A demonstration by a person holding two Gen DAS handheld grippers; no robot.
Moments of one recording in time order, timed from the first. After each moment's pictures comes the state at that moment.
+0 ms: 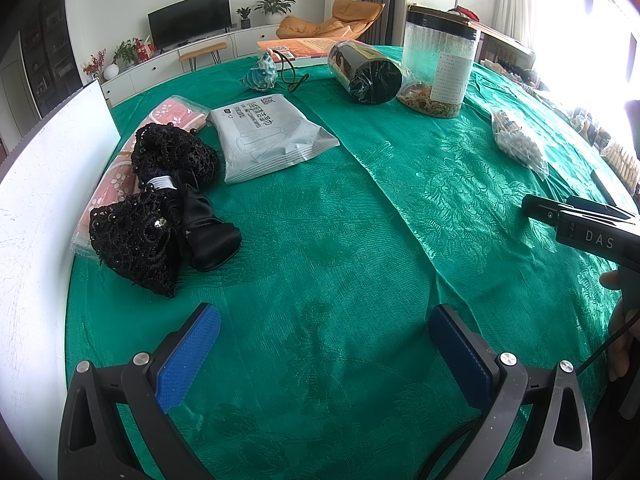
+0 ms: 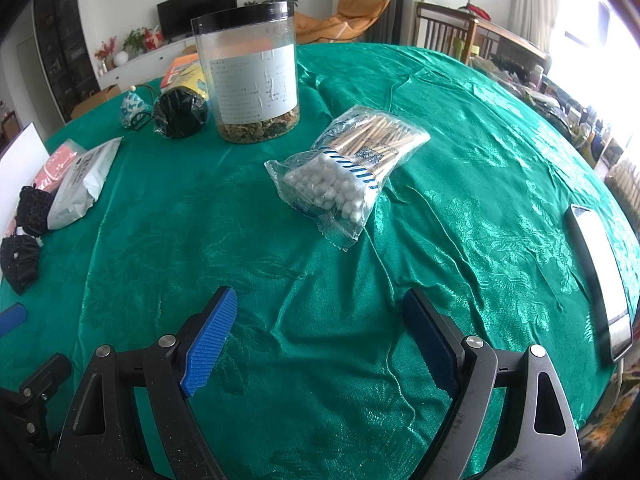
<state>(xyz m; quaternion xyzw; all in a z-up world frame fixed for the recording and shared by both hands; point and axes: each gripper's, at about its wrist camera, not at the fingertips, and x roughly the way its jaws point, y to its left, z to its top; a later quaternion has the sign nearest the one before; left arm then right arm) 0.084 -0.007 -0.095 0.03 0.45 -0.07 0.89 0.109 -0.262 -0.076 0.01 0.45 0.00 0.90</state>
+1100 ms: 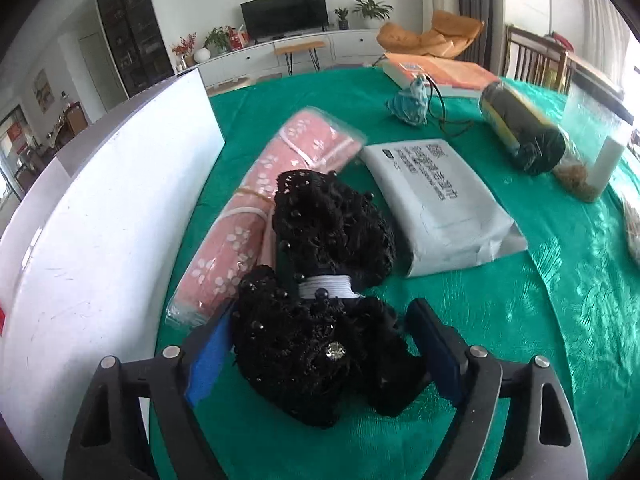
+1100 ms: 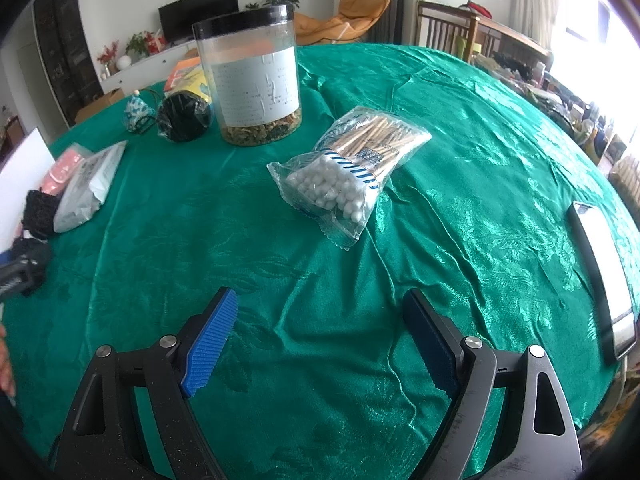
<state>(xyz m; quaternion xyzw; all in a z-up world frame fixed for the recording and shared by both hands) 0.155 0.066 -0.086 0.00 0.44 0.11 0.89 0.105 -0.268 -0.070 0.03 0.44 0.02 0.90</state>
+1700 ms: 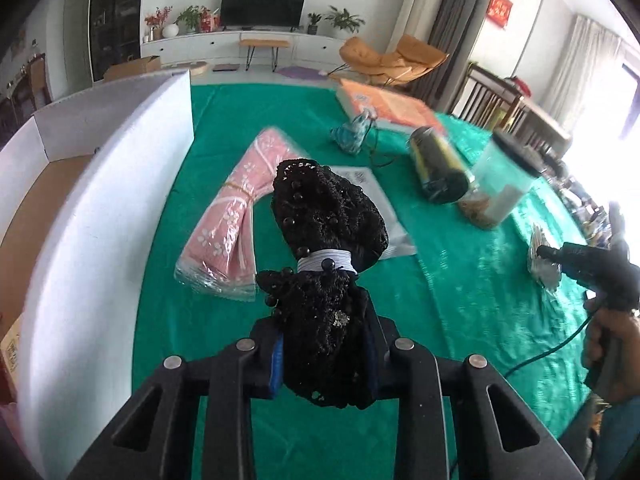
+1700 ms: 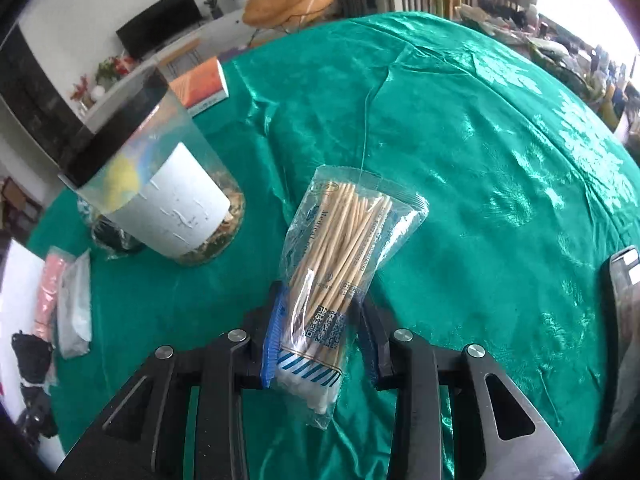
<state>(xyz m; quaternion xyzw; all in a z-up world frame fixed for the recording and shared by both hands) 0.099 0.071 -0.027 -0.12 0.42 -0.01 0.90 0.223 -0.319 -0.057 0.14 0.49 0.00 0.86</state>
